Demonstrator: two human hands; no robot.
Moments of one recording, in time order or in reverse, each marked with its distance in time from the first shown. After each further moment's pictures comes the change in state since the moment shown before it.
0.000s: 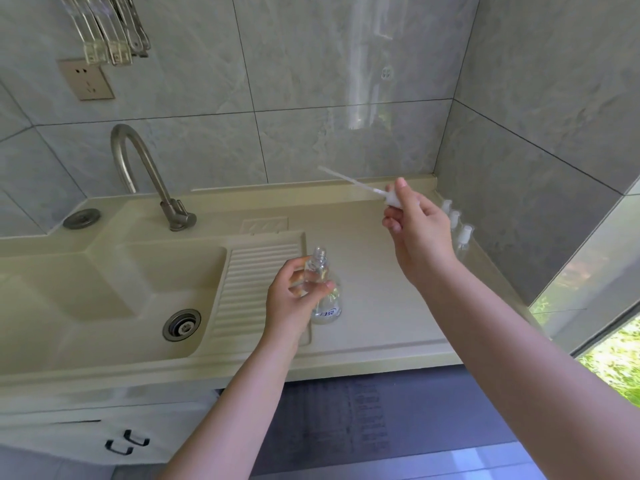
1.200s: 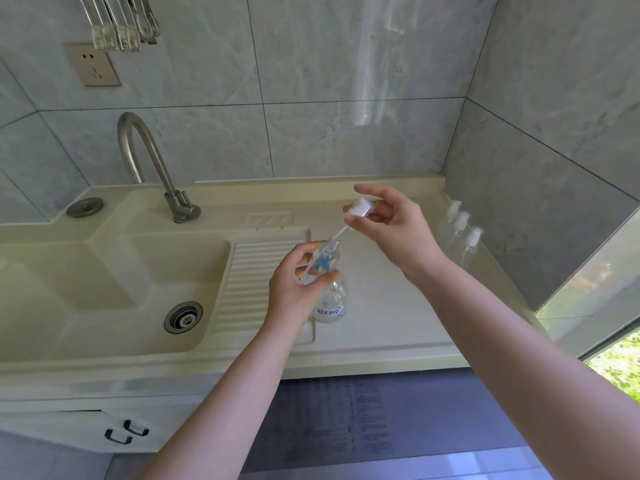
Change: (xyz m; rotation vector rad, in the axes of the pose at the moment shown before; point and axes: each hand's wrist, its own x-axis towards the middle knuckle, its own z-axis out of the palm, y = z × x) left_hand 0.017 0.008 -0.007 0.191 -0.051 0.123; right_hand -0.005 0.009 0.014 -0.656 -0.356 -0.127
